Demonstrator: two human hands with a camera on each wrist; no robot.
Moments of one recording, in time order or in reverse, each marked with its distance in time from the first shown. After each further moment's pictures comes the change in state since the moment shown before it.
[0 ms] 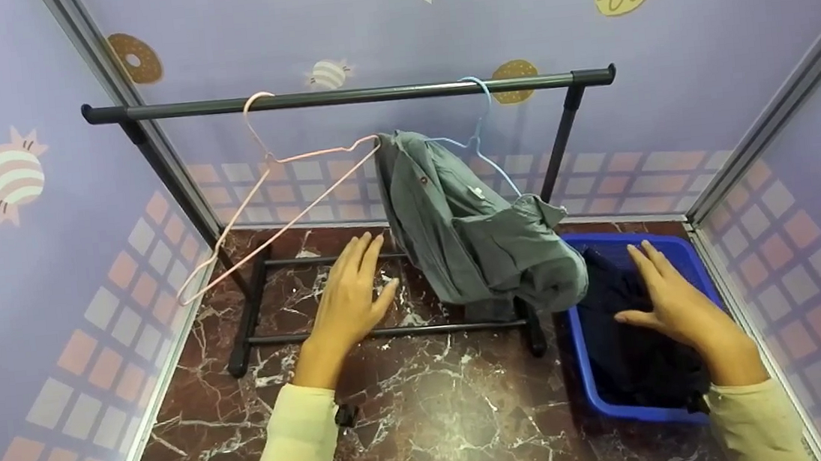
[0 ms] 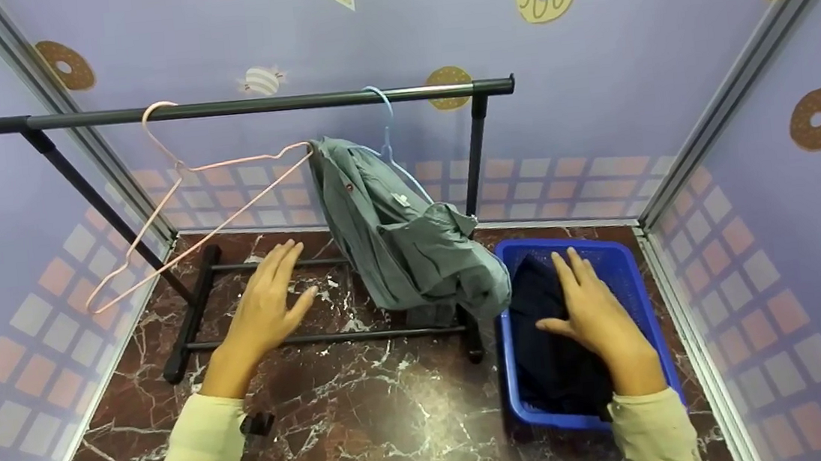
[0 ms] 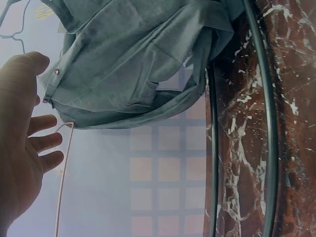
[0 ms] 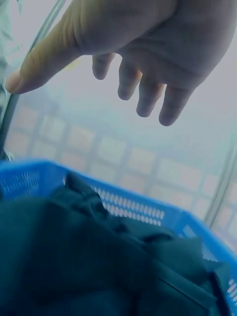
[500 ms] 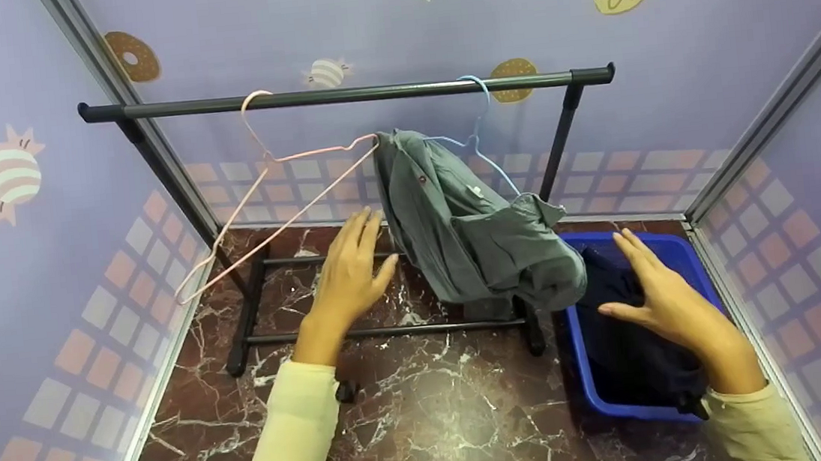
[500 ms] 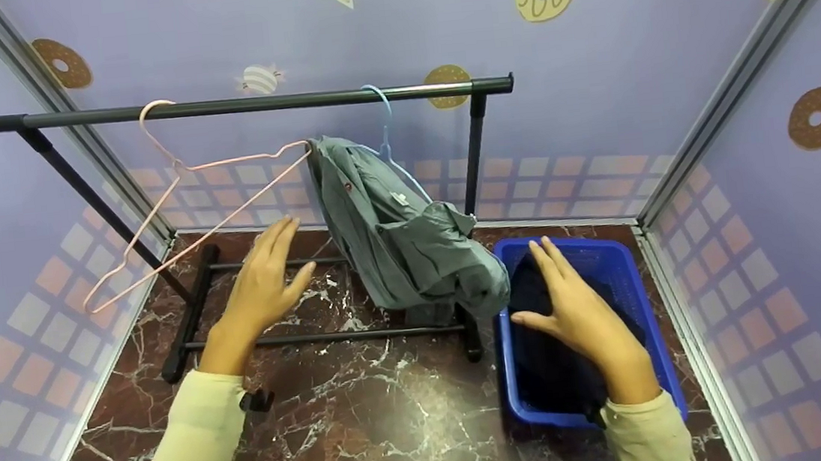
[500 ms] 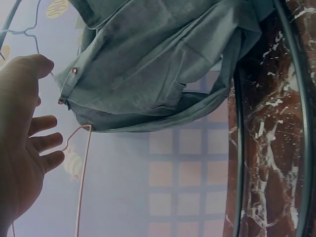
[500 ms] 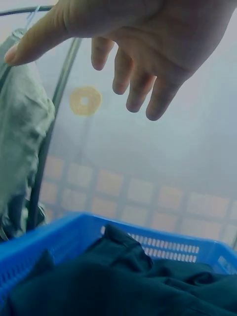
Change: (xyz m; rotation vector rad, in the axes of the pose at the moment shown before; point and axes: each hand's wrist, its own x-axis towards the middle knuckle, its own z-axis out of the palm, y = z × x) left_hand 0.035 0.001 -0.012 -0.010 -0.008 0.002; right_hand -0.001 -0.045 -0.014 0.068 0.103 -0.087
